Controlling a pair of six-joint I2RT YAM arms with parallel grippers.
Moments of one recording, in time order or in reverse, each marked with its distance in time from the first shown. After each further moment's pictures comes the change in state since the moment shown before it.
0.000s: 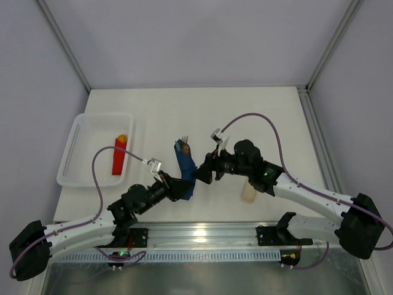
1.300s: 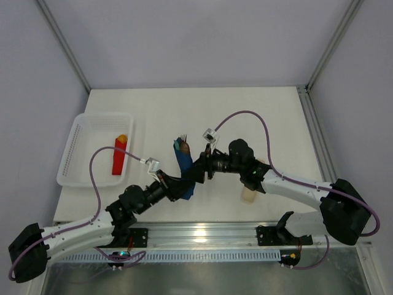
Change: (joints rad) left arm 0.000 -0.036 0.003 0.027 0.027 -0.002; right arm 0.000 0.169 -0.027 0.324 -0.172 0.109
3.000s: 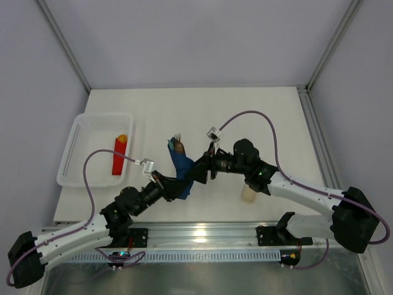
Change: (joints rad) left arm 0.000 -0.137 0.000 -0.125 -0.044 -0.020; right arm 0.007 -0.077 0.008 -0.057 0.024 -0.006
